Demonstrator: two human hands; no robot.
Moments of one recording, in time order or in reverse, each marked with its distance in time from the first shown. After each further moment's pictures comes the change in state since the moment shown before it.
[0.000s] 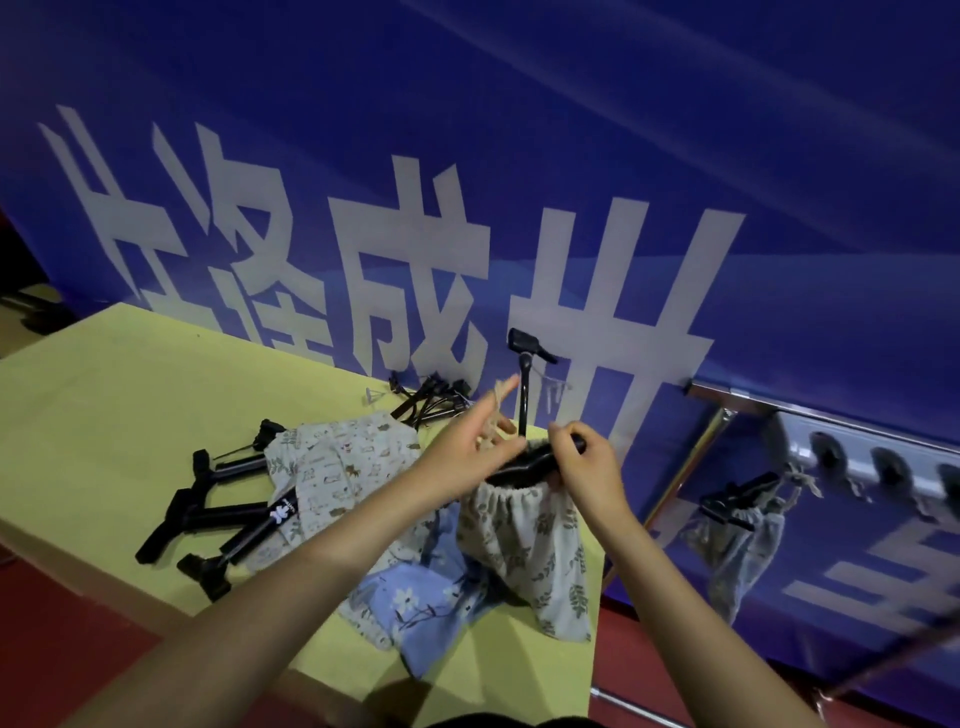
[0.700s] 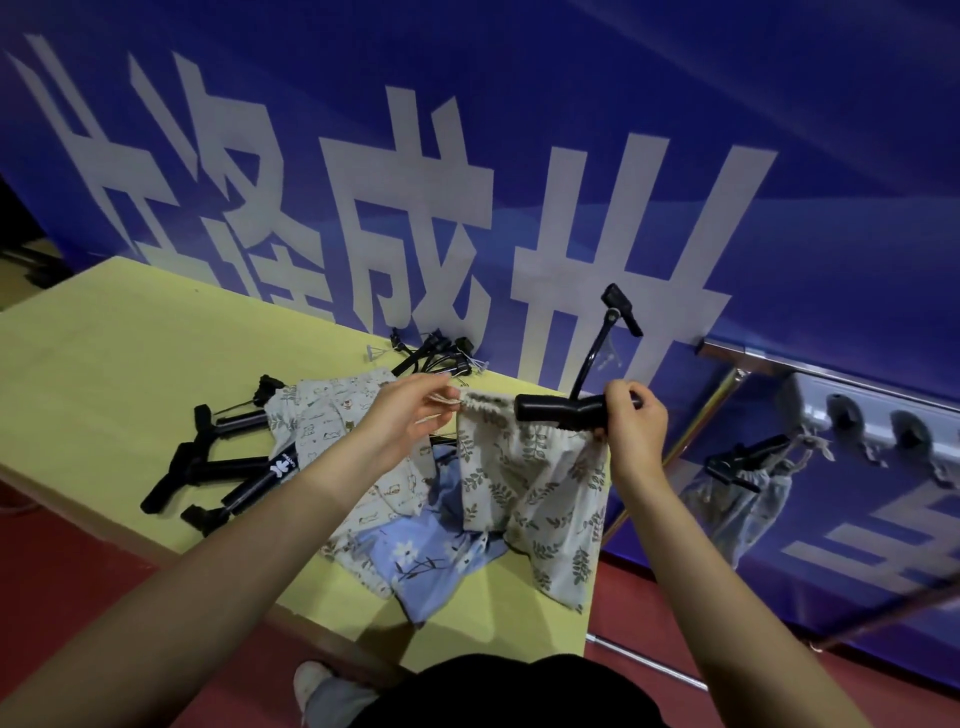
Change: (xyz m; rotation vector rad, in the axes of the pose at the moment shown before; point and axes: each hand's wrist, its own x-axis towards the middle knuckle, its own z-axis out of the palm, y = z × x) left_hand 0.004 -0.042 -0.028 -0.727 0.277 -0.434; right_hand 0.012 0.011 -0.027 0.262 0.255 0.111
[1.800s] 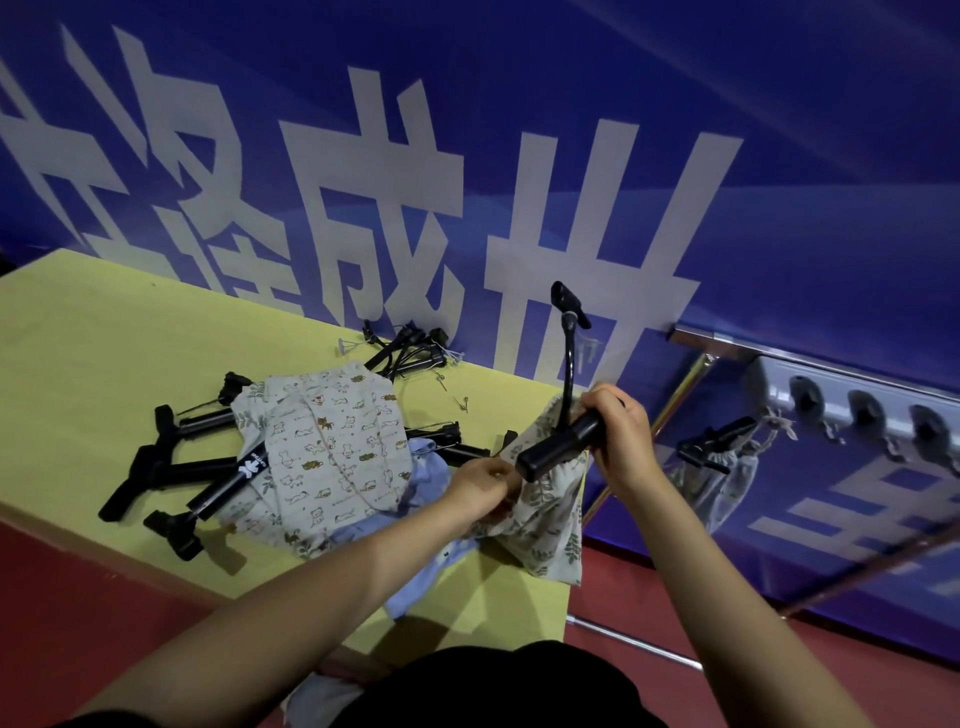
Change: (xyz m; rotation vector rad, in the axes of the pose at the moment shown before) left_hand 0.006 -0.112 0.071 0.777 -0.098 -0.129; right_hand -0.007 -0.004 -0.024 0.191 -0.286 0.092
